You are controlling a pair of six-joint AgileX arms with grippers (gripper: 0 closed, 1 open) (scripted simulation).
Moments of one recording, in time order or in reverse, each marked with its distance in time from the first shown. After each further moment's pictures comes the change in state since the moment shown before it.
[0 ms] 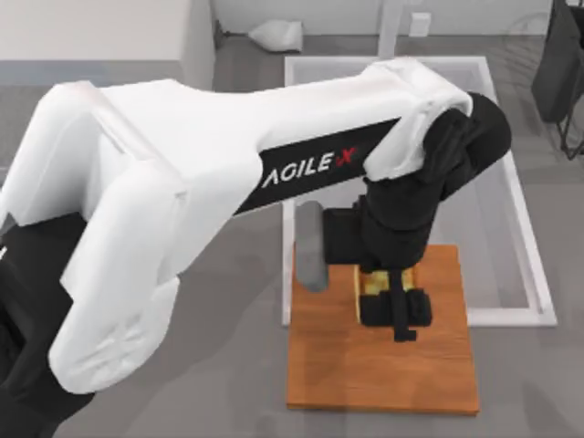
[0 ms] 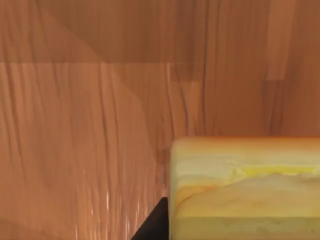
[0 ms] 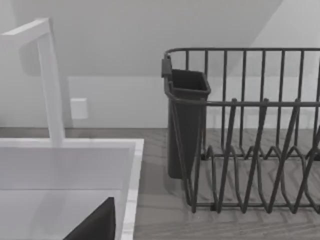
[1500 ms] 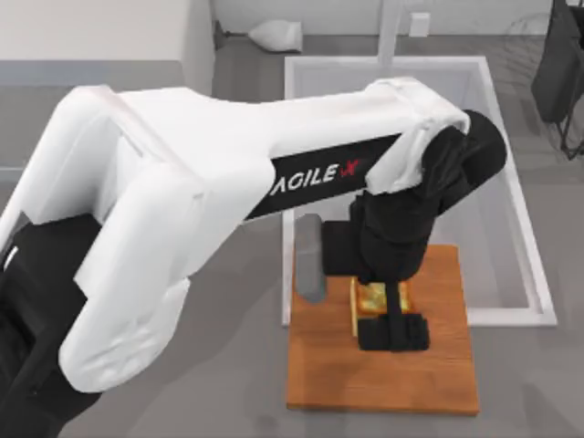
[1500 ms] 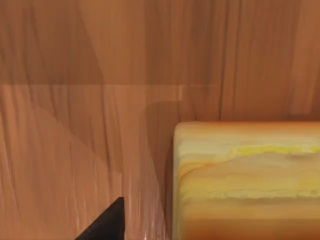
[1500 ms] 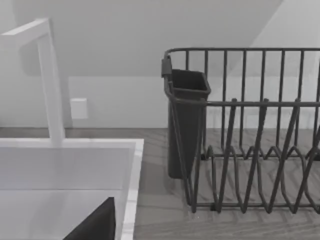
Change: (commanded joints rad) left arm 0.000 0.016 -0.031 0.031 -0.001 -0.001; right arm 0.000 0.000 0.000 0.000 0.000 0.000
